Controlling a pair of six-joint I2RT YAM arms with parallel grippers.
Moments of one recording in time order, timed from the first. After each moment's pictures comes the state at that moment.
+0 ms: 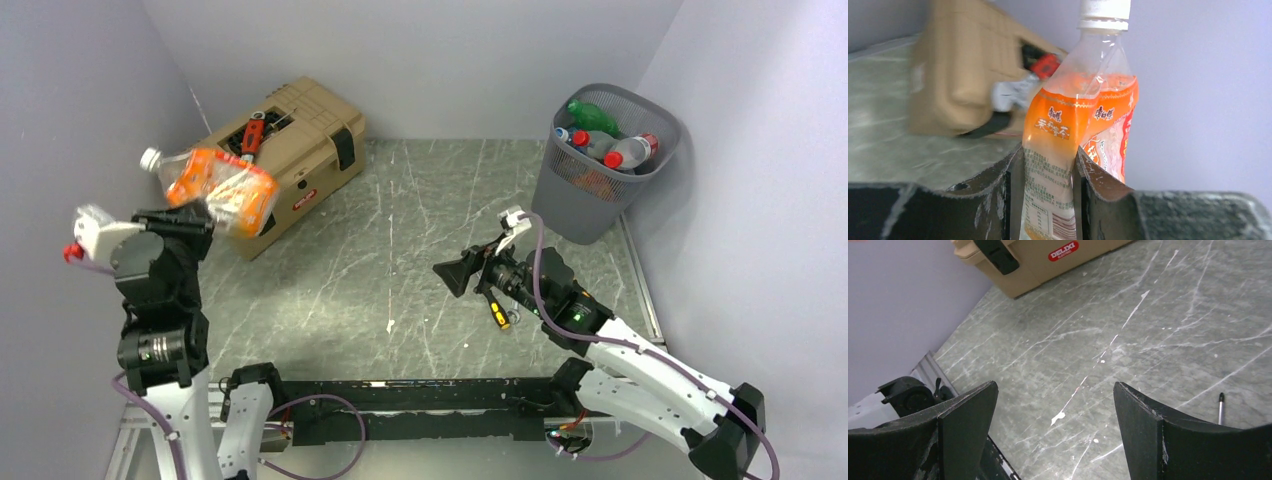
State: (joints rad) left arm 0.20 0.58 1.12 -0.72 -0.30 -1.00; right arm 0.80 0.78 0.59 0.05 -0.02 0.47
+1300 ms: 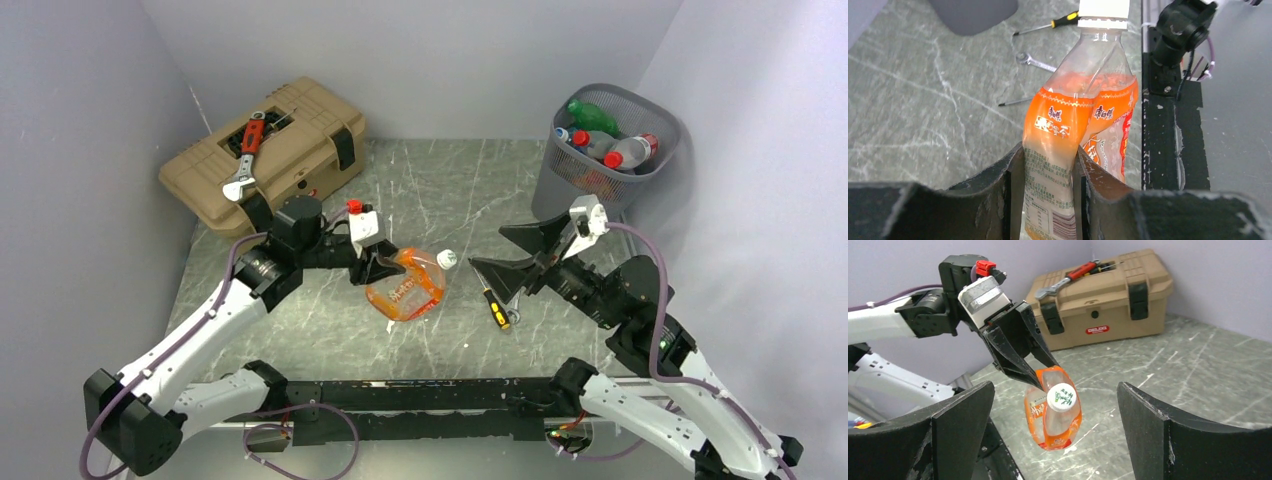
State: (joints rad) left arm -0.58 1.03 0.95 -0.27 0.77 0.26; right arm 0.80 0.54 0.93 -0.25 -0.06 0.30
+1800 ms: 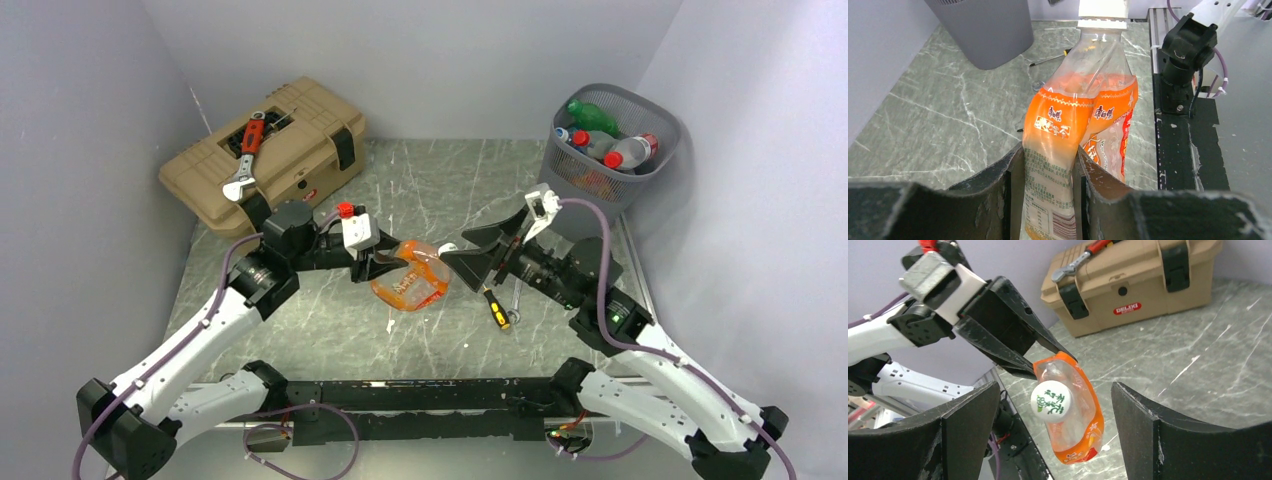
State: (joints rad) left arm -0.60 0.97 0.89 -0.10 0.78 0.24; right arm 0.80 0.69 0.85 -0.06 -0.17 0.45
